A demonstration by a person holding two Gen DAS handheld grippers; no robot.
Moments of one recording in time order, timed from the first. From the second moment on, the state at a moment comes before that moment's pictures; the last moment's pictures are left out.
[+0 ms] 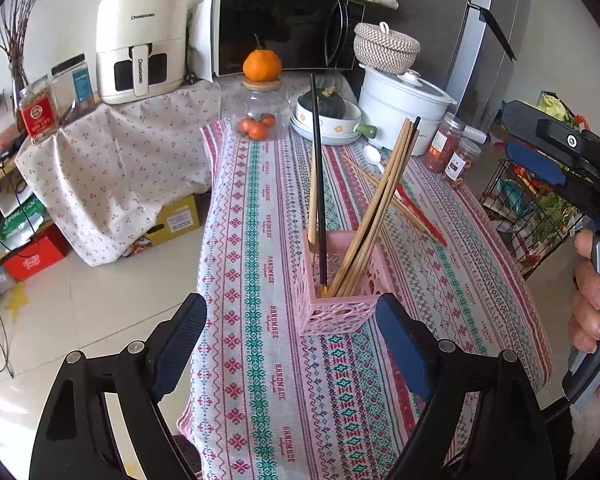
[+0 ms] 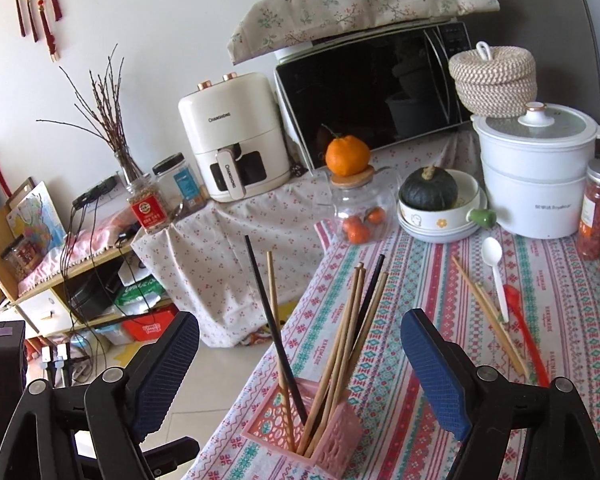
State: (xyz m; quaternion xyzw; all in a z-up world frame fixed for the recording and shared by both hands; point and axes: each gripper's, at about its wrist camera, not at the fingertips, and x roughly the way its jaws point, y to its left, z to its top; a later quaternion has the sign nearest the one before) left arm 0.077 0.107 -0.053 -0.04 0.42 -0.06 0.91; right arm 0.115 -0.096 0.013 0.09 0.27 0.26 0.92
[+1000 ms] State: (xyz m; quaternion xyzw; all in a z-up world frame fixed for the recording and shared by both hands) left arm 0.066 -0.025 -0.014 -0.01 0.37 -0.15 0.92; right arm 0.092 -0.248 -0.004 0.07 0.31 0.09 0.94
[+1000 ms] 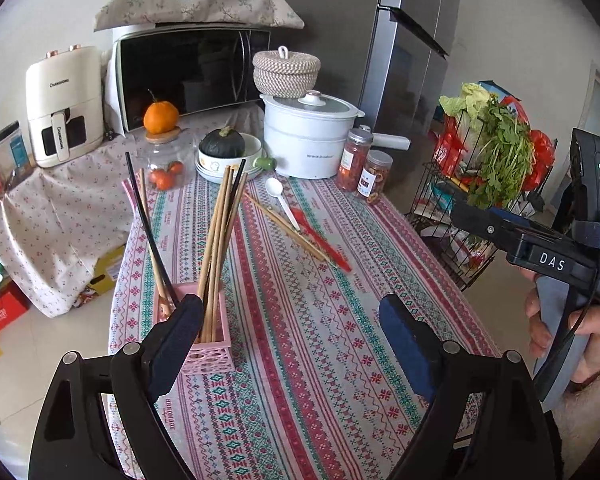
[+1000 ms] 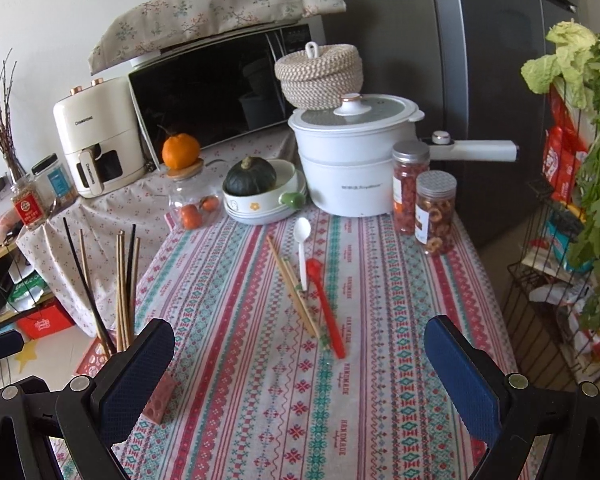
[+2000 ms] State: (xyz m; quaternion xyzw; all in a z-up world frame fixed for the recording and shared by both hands) left arm 0.345 -0.120 -0.151 -0.12 0.51 0.00 0.85; right arm 0.162 -0.381 -0.090 0.15 0.45 0.02 0.88
